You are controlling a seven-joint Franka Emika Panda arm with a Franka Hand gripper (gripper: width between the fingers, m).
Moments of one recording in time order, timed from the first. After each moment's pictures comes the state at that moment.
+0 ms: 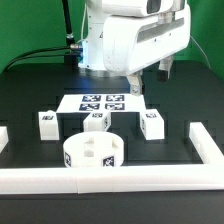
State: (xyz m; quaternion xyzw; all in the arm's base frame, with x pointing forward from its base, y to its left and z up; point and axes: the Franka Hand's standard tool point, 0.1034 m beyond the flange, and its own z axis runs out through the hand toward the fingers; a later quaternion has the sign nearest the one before) arm 0.565 0.056 0.116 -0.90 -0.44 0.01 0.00
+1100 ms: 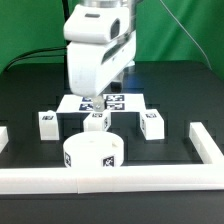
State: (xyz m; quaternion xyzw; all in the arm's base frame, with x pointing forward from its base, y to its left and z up) arm 0.542 -0.015 0.085 -0.83 -0.55 0.04 0.02
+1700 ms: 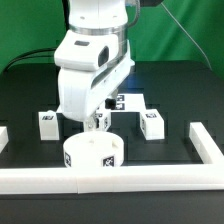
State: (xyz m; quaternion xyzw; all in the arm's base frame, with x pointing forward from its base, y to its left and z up) arm 0.541 -0.027 0.048 -0.84 -0.54 0.04 0.03
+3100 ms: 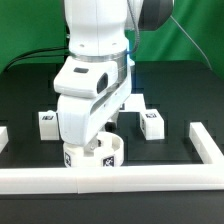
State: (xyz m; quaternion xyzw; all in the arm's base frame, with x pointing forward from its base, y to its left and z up) arm 0.556 -0.026 0.017 -0.84 -0.53 0.03 0.02
